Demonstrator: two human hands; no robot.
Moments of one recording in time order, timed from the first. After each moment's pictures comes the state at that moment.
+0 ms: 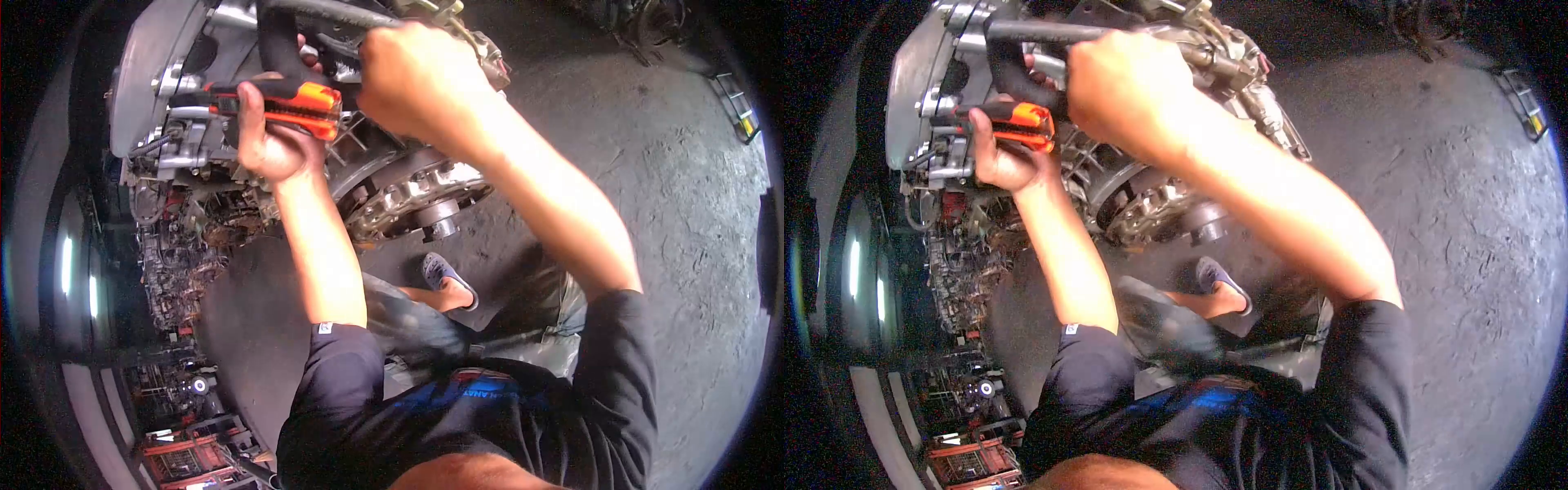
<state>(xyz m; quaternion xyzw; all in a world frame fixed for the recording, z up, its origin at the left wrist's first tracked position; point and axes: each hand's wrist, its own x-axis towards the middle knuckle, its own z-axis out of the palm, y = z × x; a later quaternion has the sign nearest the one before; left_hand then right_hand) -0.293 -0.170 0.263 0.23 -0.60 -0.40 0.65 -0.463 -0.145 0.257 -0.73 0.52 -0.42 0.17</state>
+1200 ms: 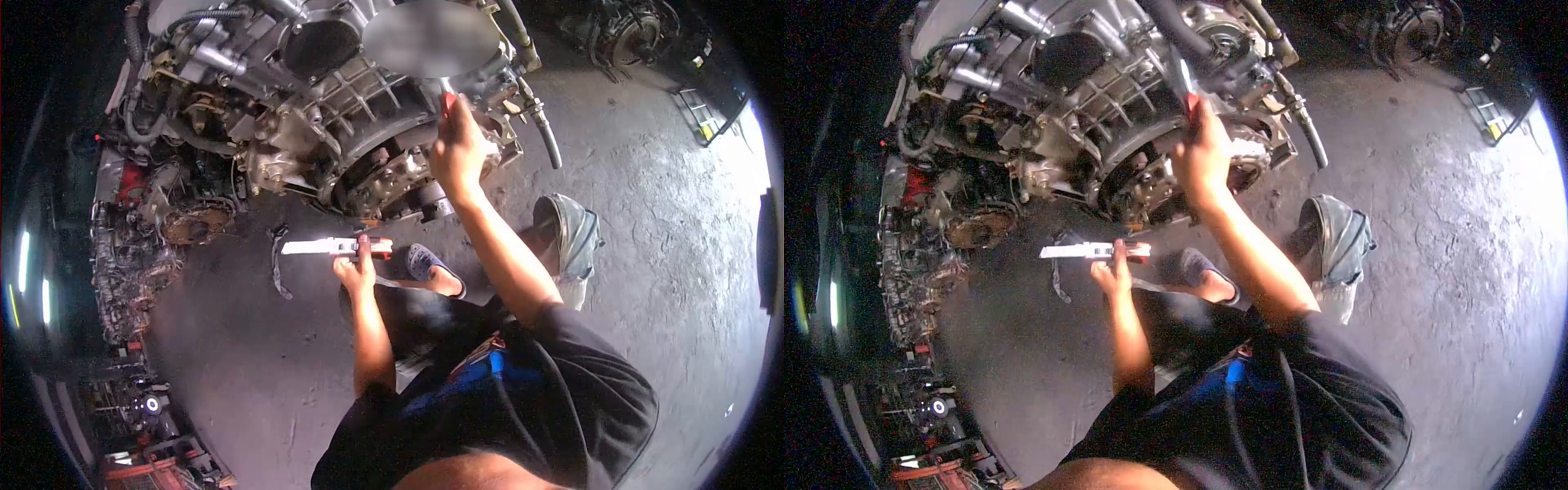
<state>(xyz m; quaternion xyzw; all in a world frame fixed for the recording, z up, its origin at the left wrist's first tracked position) -0.092 0.033 0.022 0.64 -0.55 -0.13 0.52 -0.305 -0.101 0.082 -0.47 0.55 -0.69 0.05</state>
